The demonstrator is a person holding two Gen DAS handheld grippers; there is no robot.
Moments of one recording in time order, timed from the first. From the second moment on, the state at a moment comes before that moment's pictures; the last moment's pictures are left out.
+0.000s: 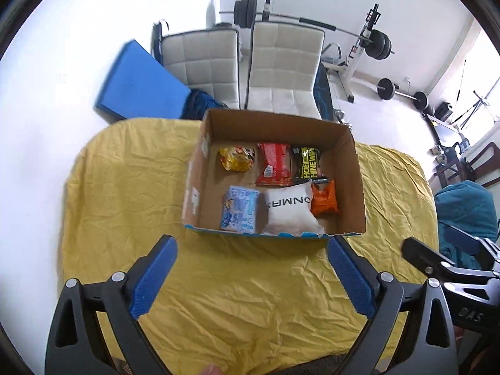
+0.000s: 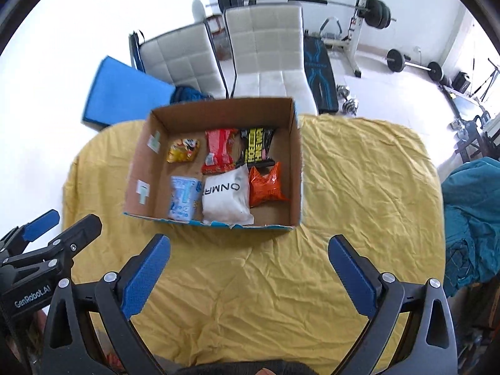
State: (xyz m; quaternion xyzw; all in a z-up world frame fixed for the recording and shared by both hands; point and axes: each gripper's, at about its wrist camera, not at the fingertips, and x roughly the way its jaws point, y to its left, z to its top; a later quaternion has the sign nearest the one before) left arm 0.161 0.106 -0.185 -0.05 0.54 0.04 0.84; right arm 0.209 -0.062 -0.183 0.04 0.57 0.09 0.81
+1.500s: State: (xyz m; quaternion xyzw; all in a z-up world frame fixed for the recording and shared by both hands) left arm 0.083 0.091 -0.085 -0.05 0.49 0.05 0.87; right arm 0.127 -0.100 -0.078 0.04 0.52 0.09 0.85
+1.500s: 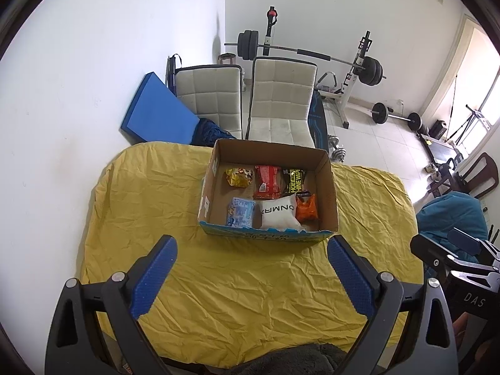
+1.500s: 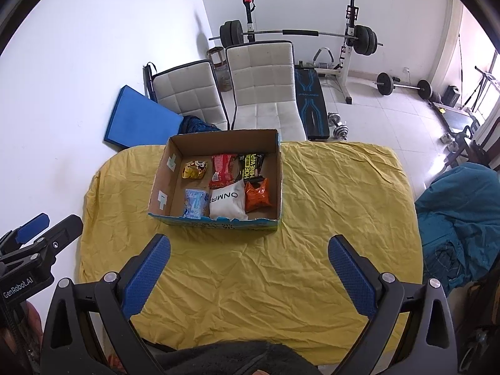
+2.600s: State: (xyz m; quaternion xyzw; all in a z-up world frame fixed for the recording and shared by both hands) left arm 0.082 0.092 -0.083 -0.04 0.48 0.05 0.87; right arm 0.121 -0.101 -0.063 0.02 0.50 0.07 0.86
